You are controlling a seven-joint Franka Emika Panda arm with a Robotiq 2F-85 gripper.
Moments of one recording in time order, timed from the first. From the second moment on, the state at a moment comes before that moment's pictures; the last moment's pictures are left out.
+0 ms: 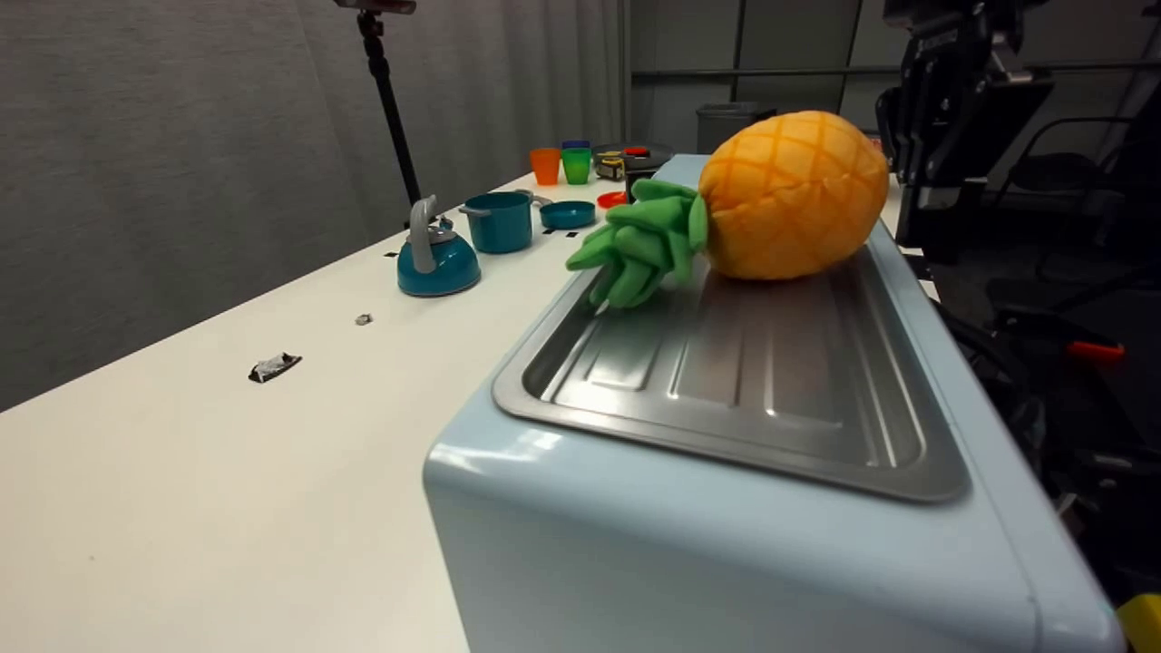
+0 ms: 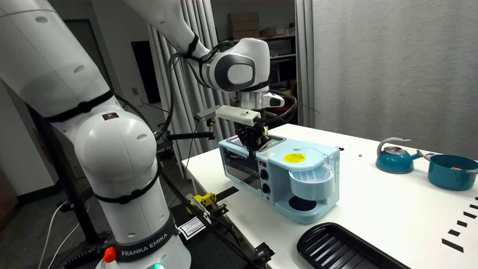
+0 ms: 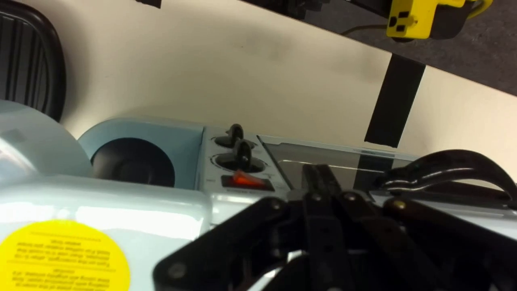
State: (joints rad) arm 0.21 -0.32 0.01 -2.76 0.21 2.39 -0.28
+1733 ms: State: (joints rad) arm 0.11 -0.25 -0.01 -2.76 0.11 2.36 -0.28
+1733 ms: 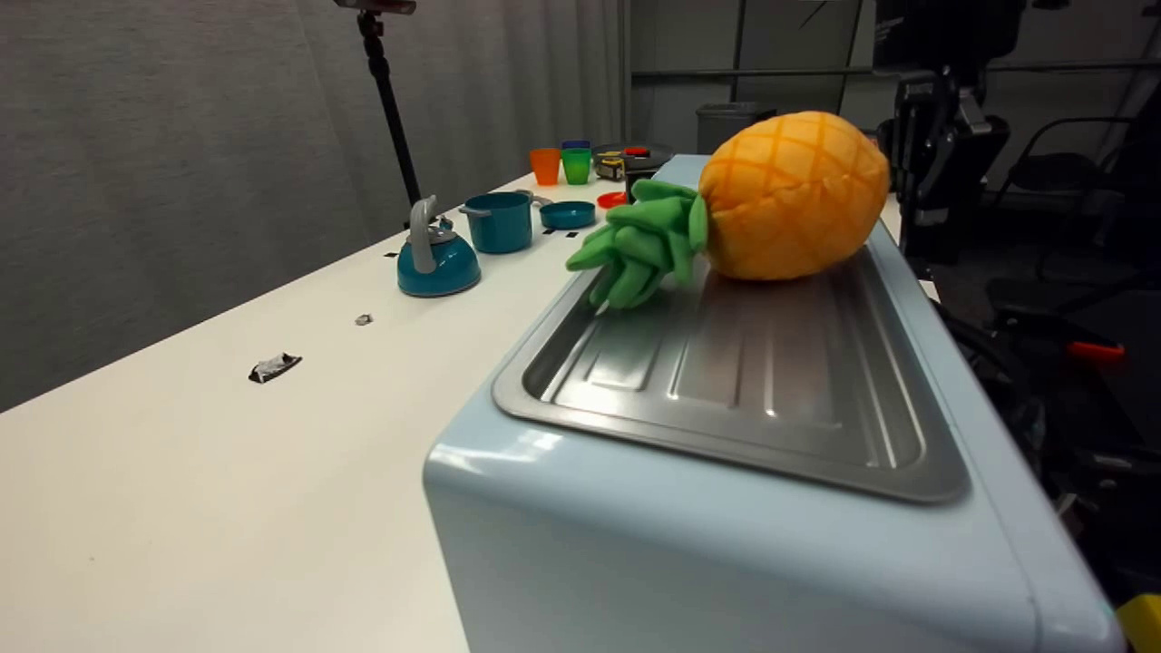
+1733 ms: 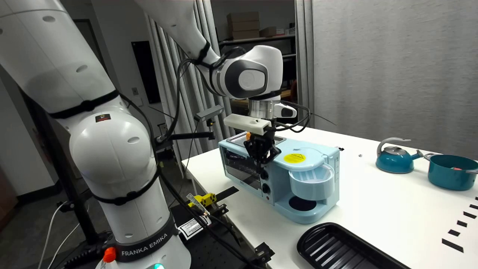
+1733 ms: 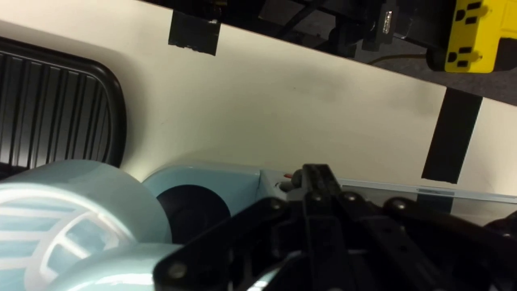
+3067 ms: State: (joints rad) arm 0.14 -0.32 0.02 -2.75 0.16 2.31 -0.26
